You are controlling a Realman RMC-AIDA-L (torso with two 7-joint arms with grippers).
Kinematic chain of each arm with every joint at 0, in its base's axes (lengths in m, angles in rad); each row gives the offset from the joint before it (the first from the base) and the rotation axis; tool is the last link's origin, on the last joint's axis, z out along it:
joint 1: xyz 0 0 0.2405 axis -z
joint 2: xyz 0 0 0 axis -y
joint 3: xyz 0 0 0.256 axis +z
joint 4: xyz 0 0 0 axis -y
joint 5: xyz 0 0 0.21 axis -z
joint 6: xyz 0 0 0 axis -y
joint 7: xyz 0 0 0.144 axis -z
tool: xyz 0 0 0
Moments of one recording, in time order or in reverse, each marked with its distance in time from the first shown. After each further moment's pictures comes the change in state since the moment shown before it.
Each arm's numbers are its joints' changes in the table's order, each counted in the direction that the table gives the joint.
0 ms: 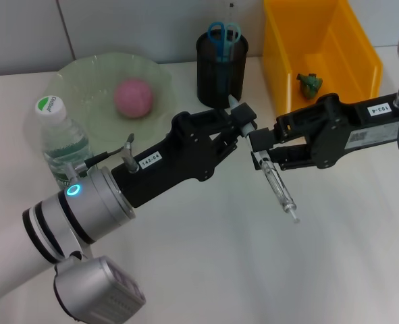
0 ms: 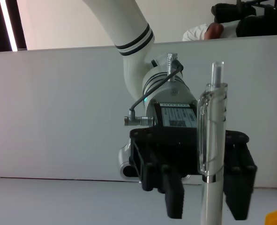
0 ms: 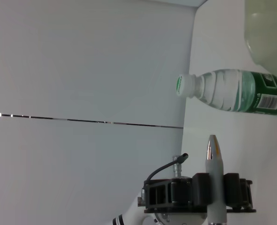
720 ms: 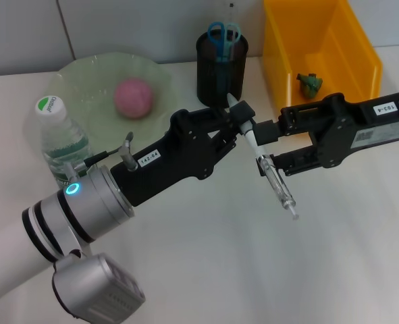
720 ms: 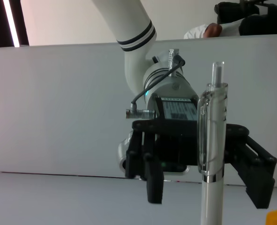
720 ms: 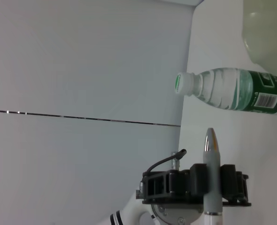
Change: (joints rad) left arm -0.001 0.000 -0.008 -0.002 0.001 0.001 0.017; right arm 0.011 0.004 0.000 0.042 0.003 0.019 -0.010
